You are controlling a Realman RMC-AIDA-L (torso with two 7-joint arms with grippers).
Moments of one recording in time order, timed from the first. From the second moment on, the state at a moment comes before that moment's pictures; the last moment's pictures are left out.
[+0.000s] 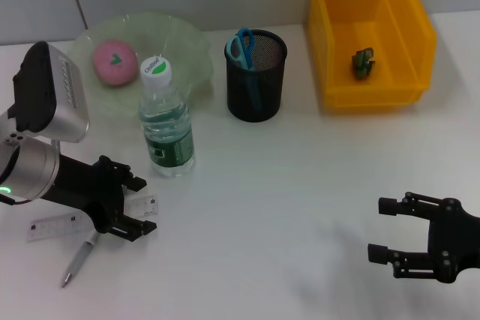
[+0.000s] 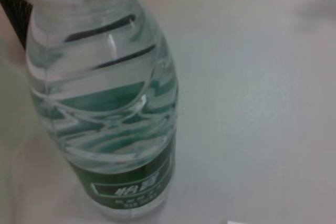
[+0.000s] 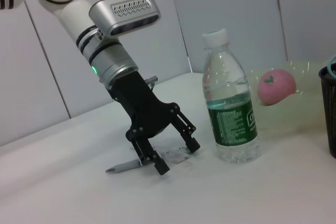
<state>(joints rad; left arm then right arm) -0.66 -2.07 1.10 0.83 2.42 1.39 -1.56 0.16 2.06 -0.81 -0.75 -1.84 -1.69 1.21</state>
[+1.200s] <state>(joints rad) -0.68 -2.07 1.16 0.84 2.48 1.39 -1.58 0.17 2.05 -0.81 -0.71 -1.85 -1.67 1.20</state>
